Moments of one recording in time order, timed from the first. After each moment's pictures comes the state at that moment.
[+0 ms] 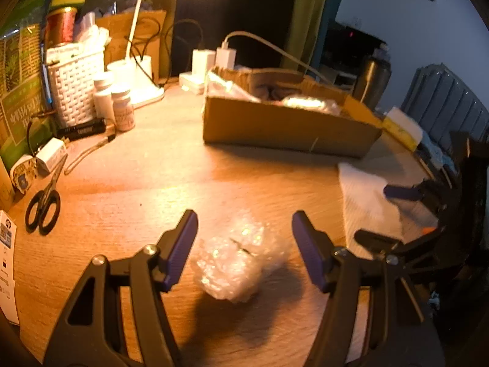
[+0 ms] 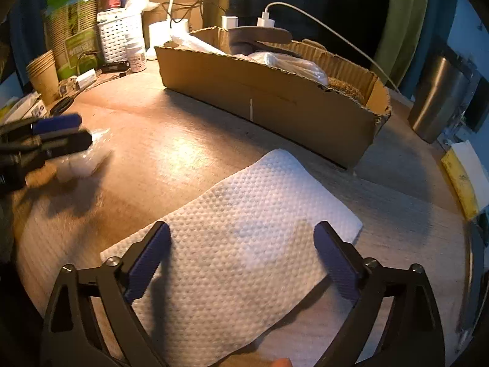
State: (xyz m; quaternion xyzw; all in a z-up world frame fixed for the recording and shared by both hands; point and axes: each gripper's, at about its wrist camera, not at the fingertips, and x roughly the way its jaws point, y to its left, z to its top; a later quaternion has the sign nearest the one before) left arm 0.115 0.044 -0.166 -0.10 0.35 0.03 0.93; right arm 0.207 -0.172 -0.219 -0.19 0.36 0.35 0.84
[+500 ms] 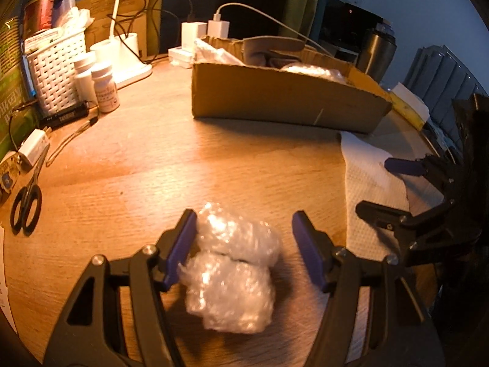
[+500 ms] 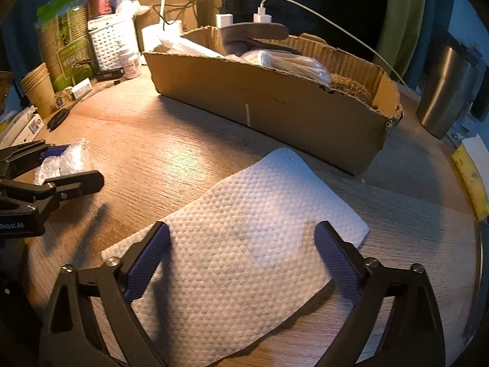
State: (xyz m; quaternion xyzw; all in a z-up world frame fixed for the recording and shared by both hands) left arm 0.137 0.041 -0.190 -0.09 0.41 0.02 0.91; right arm 0.221 -0.166 -0.218 -0.17 0.37 0.36 0.84
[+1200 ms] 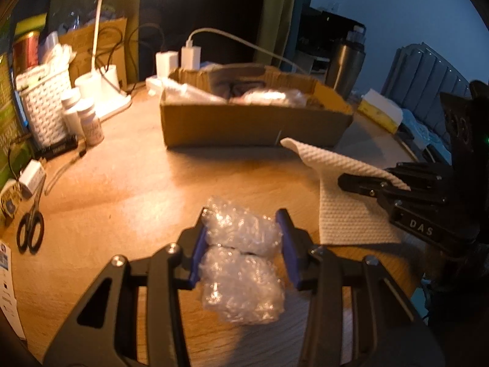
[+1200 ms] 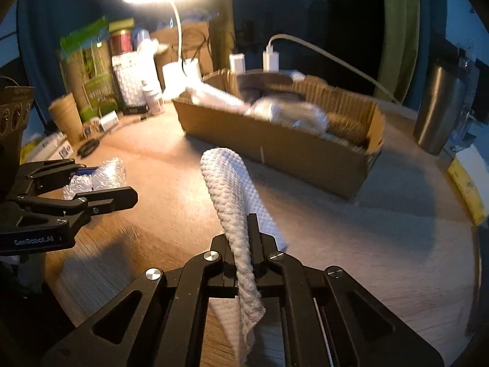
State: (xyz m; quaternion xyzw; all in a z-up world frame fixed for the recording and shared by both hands) left arm 0.128 0.017 -0.162 -0.07 0.38 -0.02 0.92; right arm 0.203 -0.188 -0.179 -0.12 0.32 0.39 0.85
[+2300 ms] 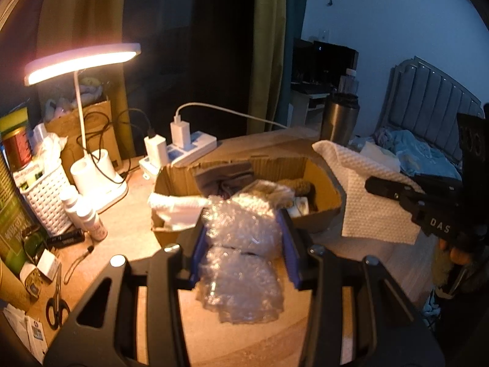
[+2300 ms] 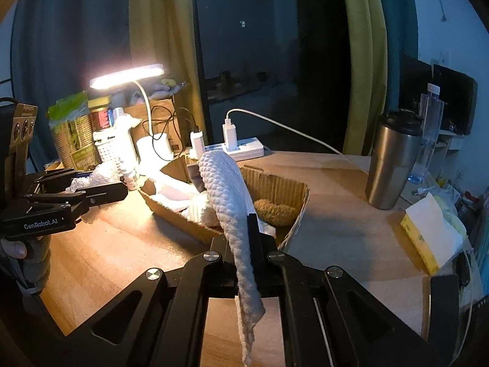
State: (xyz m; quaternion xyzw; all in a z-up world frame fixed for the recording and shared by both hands) left arm 0.180 0.000 -0.073 -0.03 0.30 -0.01 0.95; right arm 0.252 -0.244 -0.108 -0.06 0.24 0.38 0.89
